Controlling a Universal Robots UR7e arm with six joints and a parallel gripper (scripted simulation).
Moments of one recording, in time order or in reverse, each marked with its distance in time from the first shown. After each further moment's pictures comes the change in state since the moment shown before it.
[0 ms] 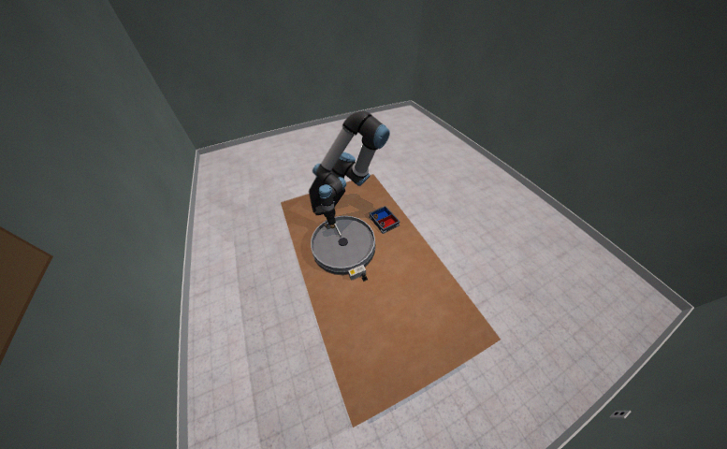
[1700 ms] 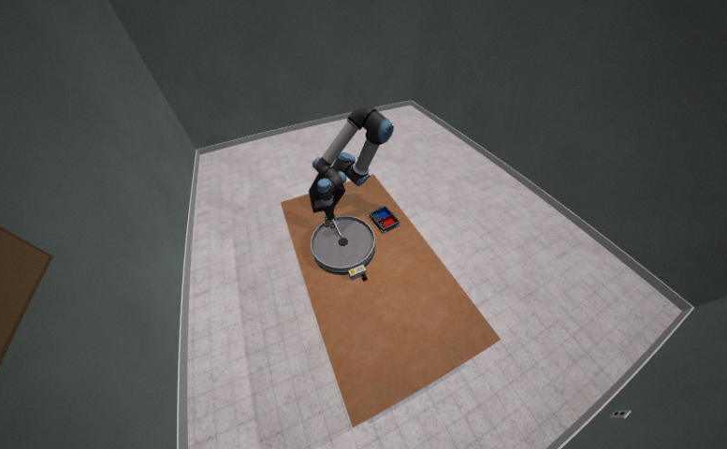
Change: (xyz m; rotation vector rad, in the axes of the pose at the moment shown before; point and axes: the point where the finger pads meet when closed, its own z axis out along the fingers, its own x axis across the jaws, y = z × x) arm 0.000 -0.001 -0.046 0.002 -0.001 0.000
